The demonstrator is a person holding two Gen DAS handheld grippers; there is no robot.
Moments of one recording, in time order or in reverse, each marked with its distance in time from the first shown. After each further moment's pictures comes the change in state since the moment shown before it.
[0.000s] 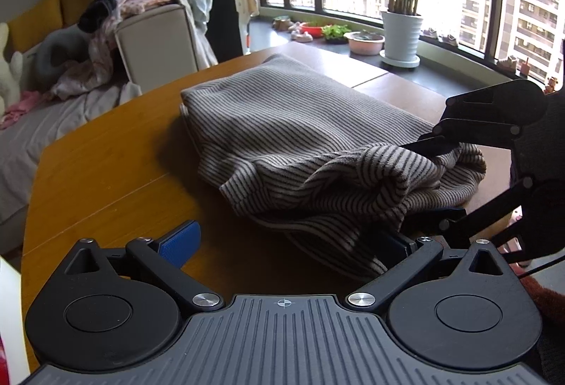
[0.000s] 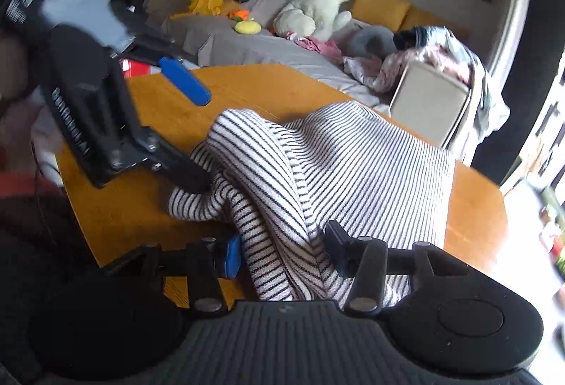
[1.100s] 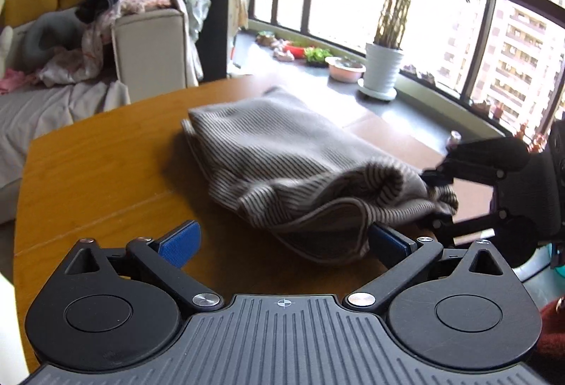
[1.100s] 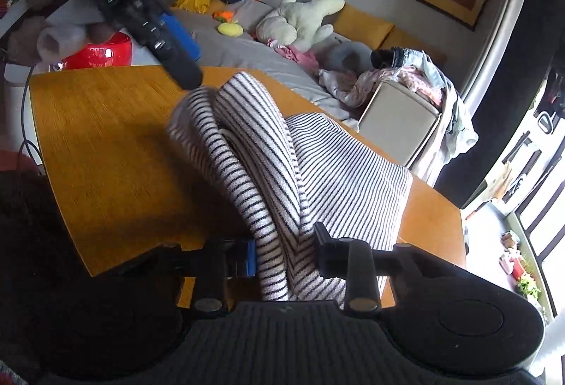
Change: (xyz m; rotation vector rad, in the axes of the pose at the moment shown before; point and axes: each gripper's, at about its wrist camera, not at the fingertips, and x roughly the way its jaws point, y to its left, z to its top) left arm -0.028 0.055 0.026 -0.144 -0.101 -0.087; right arm -0.016 -0.001 -0.002 -0.146 -0.020 -0.139
